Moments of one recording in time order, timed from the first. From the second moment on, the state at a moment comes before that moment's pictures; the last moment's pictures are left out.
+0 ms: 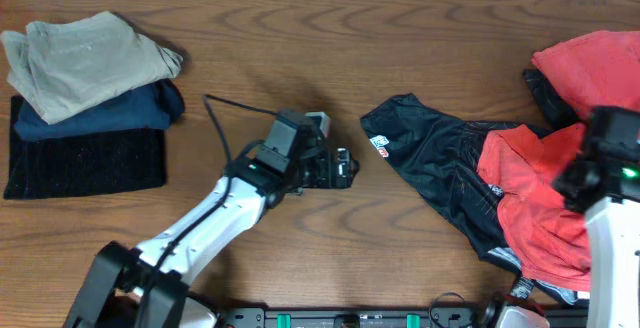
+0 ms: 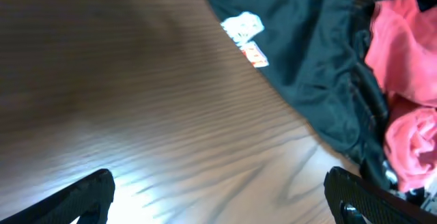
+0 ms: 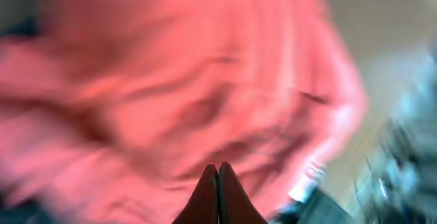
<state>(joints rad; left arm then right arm) -0.55 1.51 0.77 -0.18 0.37 -0.57 -0.37 1.18 0.99 -1.05 0.49 0.49</state>
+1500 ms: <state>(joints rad) -0.77 2.05 0.99 0.34 0.36 -1.01 -0.46 1.17 1.03 -1.10 -0.13 0.20</state>
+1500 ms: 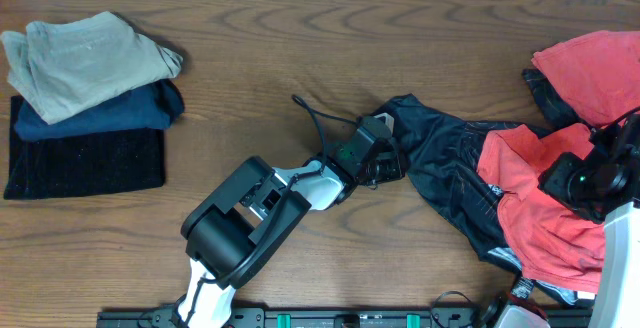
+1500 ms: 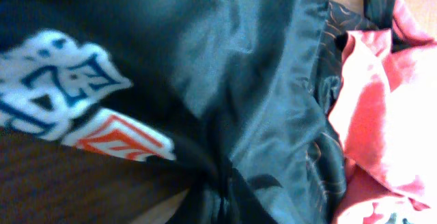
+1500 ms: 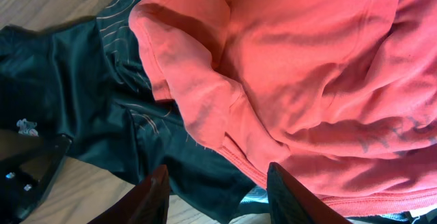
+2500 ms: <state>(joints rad) -0.54 1.82 0.99 -0.11 0.36 -0.69 -0.31 1.33 0.78 -0.75 -0.28 0.18</state>
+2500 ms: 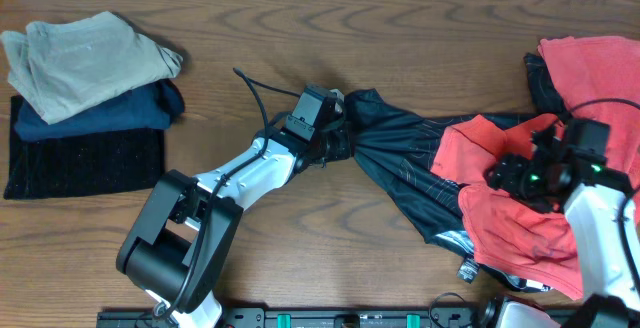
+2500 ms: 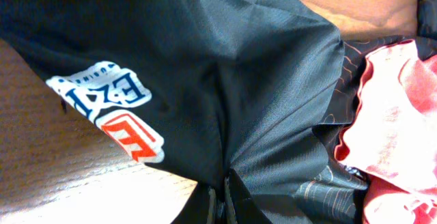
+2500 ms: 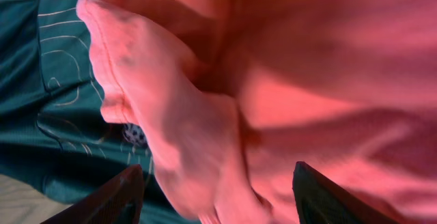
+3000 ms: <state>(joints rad) -0.49 1.82 0.99 -0.13 0.36 -0.62 -0.24 1.46 0.82 -0.73 -0.11 0.23</state>
